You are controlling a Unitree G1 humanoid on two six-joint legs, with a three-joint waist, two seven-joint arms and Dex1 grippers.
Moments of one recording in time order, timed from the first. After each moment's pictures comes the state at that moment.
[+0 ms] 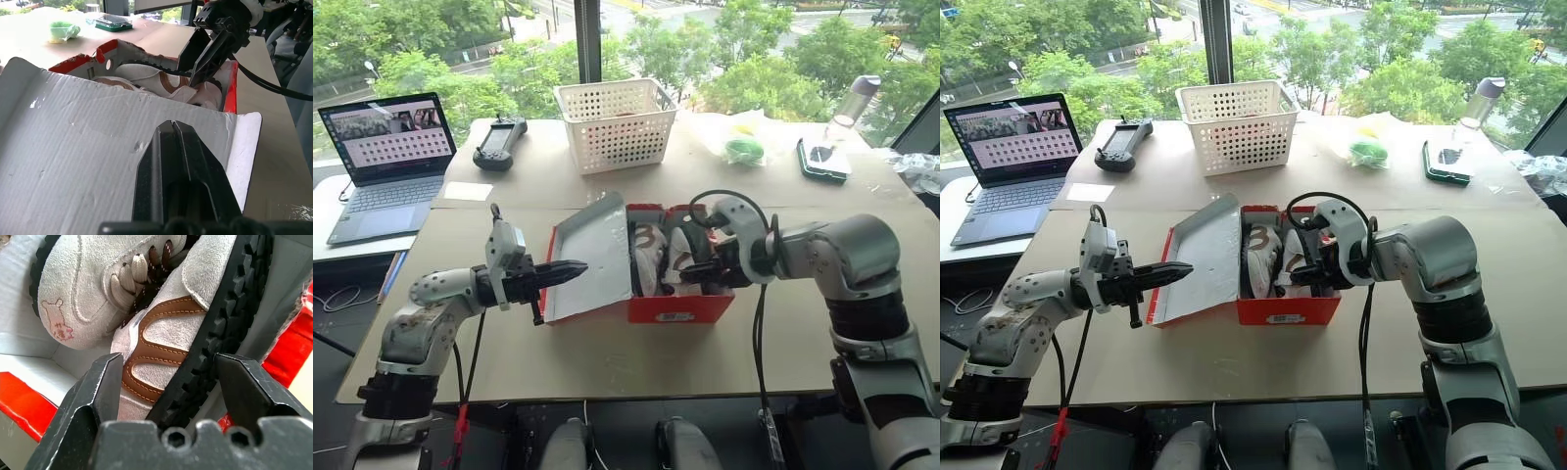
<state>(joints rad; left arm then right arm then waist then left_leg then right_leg) -0.34 0.65 0.08 -0.12 -0.55 0.40 -1.09 -0.79 -0.59 0.11 -0.19 0.45 1.57 0.57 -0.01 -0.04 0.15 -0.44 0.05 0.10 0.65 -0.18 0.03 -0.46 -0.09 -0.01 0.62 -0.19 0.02</state>
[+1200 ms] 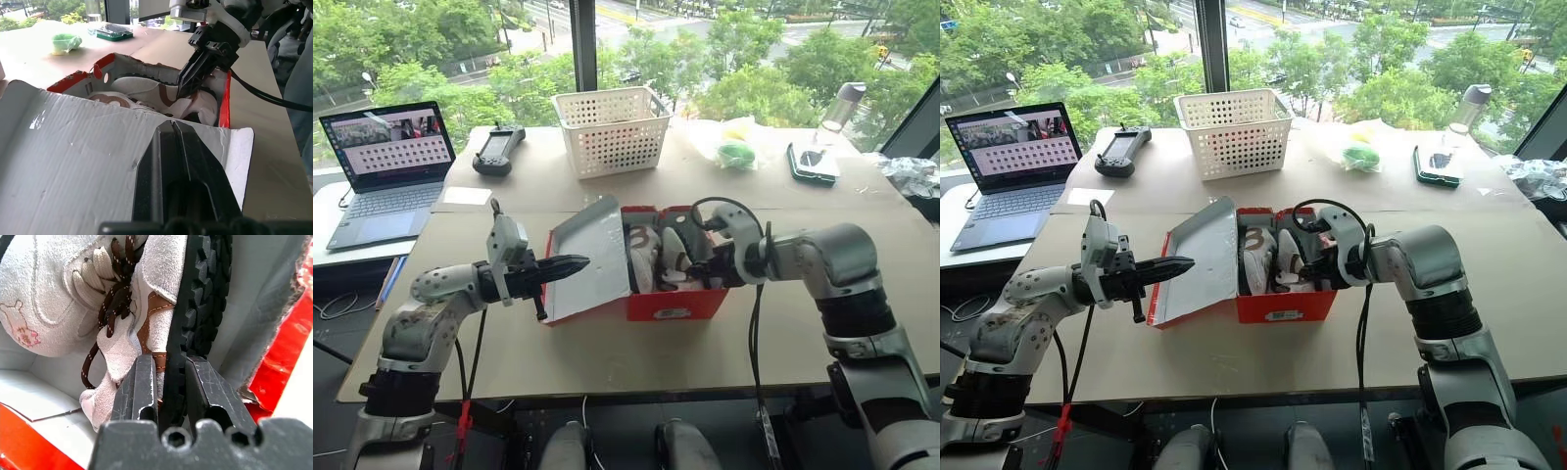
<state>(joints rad) -0.36 0.64 0.08 -0.14 -0.55 0.42 -1.07 -0.95 -0.59 0.09 -0.02 0.44 1.45 0.53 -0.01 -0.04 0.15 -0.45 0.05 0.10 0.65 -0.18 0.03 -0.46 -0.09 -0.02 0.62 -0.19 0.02</state>
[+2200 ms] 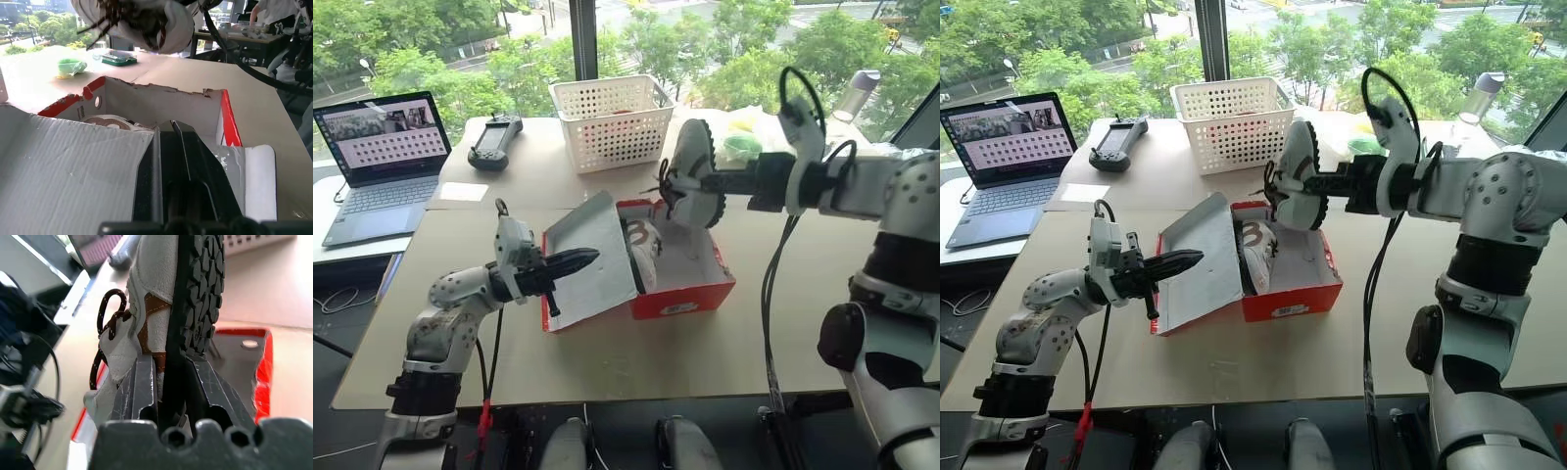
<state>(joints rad) -0.33 0.48 0.07 -0.07 -0.52 0.22 -1.05 -1.24 -0.70 -0.69 0.50 0.59 1.48 0.35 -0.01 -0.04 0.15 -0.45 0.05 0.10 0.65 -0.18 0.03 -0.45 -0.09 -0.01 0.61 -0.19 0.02</state>
